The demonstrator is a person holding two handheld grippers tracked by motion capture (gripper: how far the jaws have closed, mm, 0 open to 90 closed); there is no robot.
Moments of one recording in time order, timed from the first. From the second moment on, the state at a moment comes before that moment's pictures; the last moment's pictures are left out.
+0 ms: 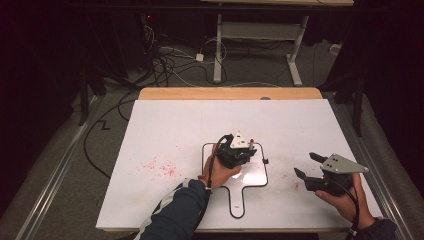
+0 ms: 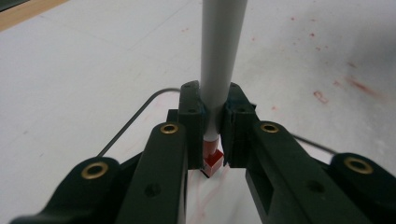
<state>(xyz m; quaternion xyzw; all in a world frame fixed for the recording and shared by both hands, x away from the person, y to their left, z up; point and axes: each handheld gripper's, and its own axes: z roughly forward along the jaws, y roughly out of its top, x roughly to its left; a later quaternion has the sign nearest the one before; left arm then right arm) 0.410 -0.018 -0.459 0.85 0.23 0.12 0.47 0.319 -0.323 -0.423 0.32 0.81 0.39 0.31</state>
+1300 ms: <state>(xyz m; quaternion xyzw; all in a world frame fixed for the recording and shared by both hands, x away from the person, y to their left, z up) 0.403 0.013 -0.460 0.85 0.23 0.12 0.46 0.319 -0.321 -0.423 0.31 0.81 0.38 0.31</state>
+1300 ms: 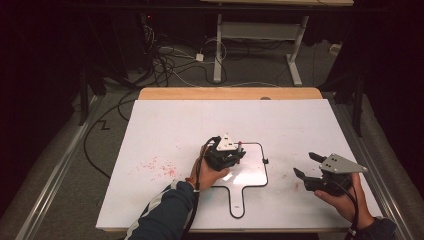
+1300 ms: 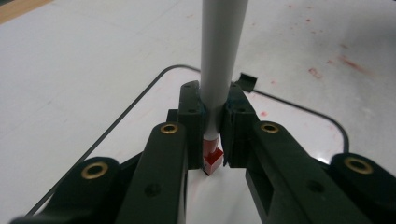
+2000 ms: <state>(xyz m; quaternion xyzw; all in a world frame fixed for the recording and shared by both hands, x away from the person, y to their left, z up) 0.404 -0.008 -0.462 0.84 0.23 0.12 0.47 0.320 -0.318 -0.424 0.30 0.82 0.38 0.31</state>
